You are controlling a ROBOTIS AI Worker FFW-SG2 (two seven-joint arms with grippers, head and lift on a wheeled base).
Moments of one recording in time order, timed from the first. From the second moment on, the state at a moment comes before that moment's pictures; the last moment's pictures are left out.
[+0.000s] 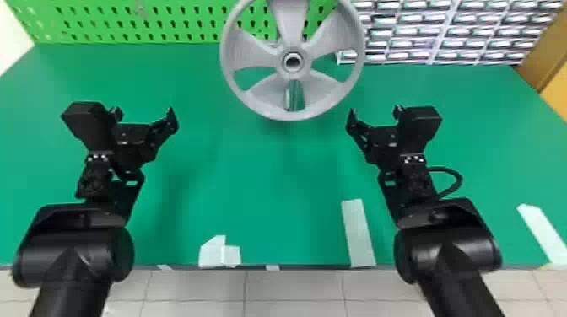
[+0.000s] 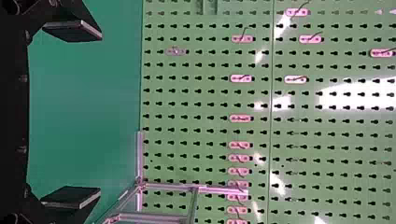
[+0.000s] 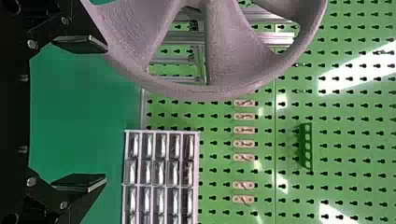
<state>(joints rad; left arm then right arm) 0.02 0.14 0.08 -1.62 0.16 0.01 -0.08 -0.07 -0.04 0.15 -1.48 -0.04 -0.07 -0.07</state>
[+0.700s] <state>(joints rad) 0.02 0.14 0.09 -1.62 0.15 0.01 -0.08 -0.07 -0.04 0.16 -1.47 -0.04 -0.07 -0.07</state>
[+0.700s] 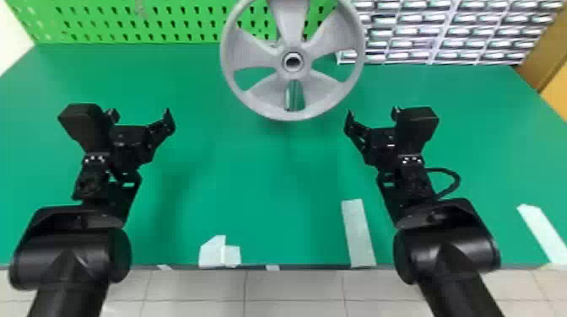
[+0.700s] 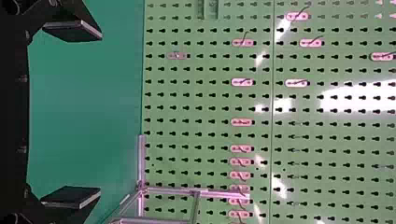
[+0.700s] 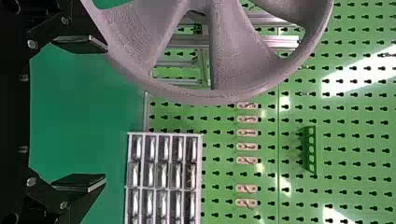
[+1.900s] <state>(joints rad) 0.02 0.14 0.09 -1.62 0.15 0.01 -0.08 -0.07 -0.04 0.15 -1.47 -0.04 -0.07 -0.07</state>
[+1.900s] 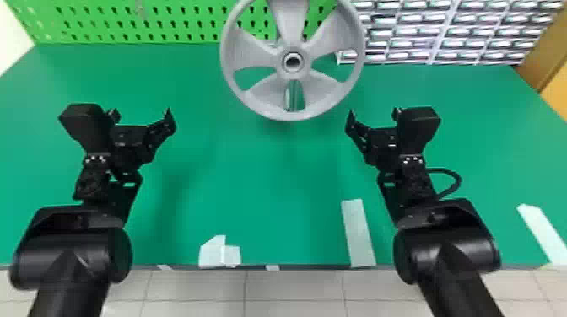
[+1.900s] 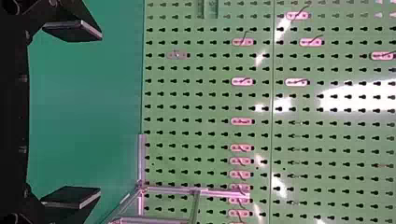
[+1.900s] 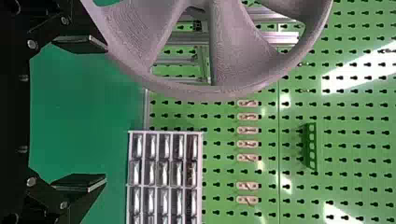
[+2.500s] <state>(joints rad) 0.02 0.14 0.09 -1.62 0.16 0.01 -0.08 -0.07 -0.04 0.15 -1.47 -0.04 -0.07 -0.07</state>
